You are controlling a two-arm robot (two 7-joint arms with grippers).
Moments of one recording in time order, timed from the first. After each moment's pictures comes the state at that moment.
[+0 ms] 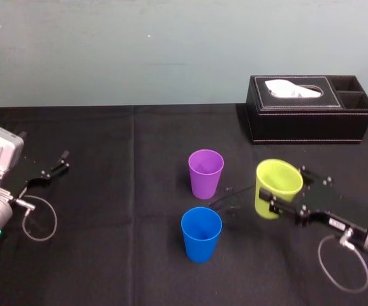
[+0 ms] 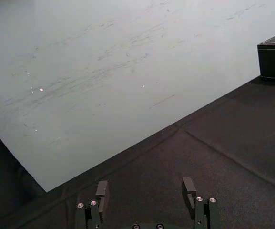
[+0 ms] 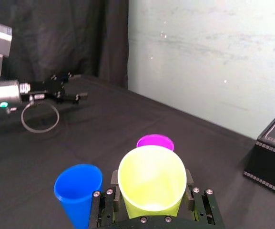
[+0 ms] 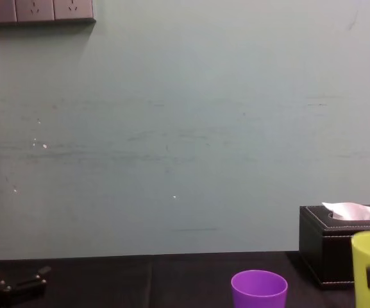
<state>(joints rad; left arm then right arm) -0.20 0.60 0.45 -1.41 -0.25 -0.12 0.03 -0.08 0.71 -0.20 -1.76 0.54 0.01 0.51</state>
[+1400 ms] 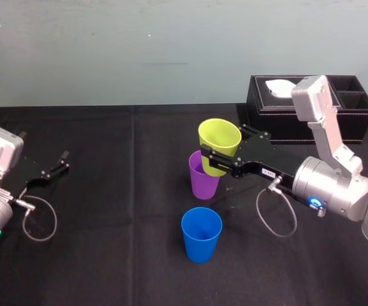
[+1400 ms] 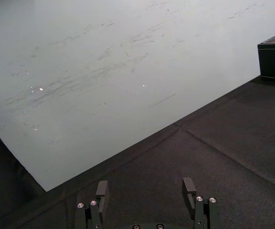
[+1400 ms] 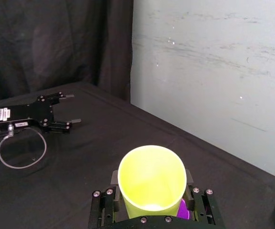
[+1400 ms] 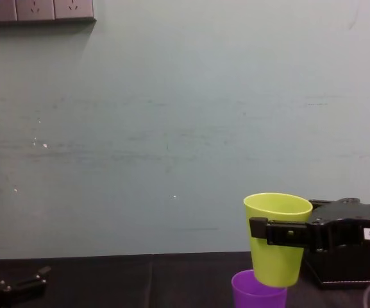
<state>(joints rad) -0.20 0.60 0.45 -1.41 -0.25 -0.12 0.03 0.28 0.53 -0.42 -1.62 0.46 0.17 0.43</state>
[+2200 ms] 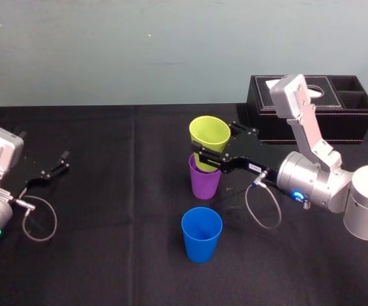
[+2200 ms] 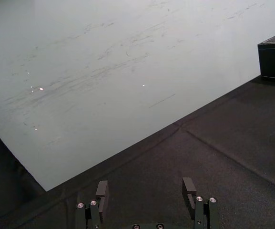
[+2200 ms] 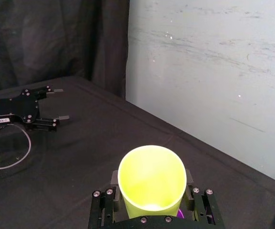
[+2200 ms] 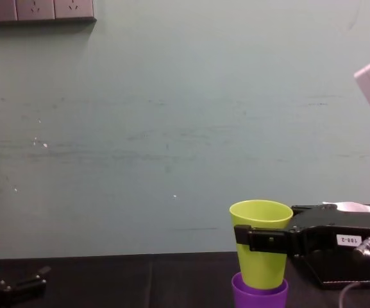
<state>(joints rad) -0.20 0.60 0.45 -1.41 -0.25 -0.12 0.03 0.34 0.46 -0.45 -1.51 0.38 0.15 0.44</state>
